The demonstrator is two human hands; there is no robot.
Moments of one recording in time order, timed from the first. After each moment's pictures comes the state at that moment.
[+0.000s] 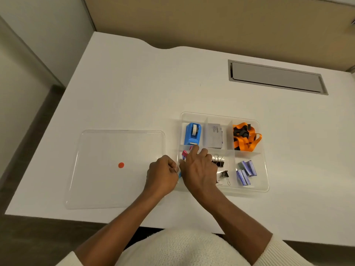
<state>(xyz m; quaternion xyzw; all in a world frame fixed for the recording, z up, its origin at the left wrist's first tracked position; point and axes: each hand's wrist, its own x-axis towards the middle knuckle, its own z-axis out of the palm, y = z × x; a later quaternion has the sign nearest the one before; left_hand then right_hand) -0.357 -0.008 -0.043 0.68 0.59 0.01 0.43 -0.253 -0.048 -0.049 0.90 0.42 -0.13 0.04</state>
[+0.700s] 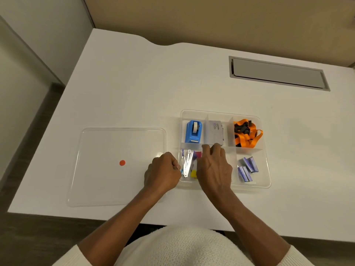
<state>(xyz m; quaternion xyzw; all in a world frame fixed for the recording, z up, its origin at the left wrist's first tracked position) -0.363 -0.004 -0.041 0.72 0.57 -0.01 0.39 -0.230 -0.077 -0.042 0.88 0.47 -0.08 0.02</state>
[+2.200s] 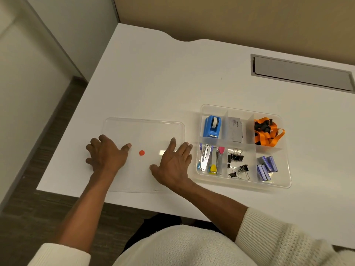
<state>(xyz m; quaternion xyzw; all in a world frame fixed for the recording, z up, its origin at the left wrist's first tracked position) -0.515 0.086 -0.059 0.59 0.78 -0.02 0.20 -0.364 -0.015 -0.057 0.82 0.43 -0.36 -0.11</state>
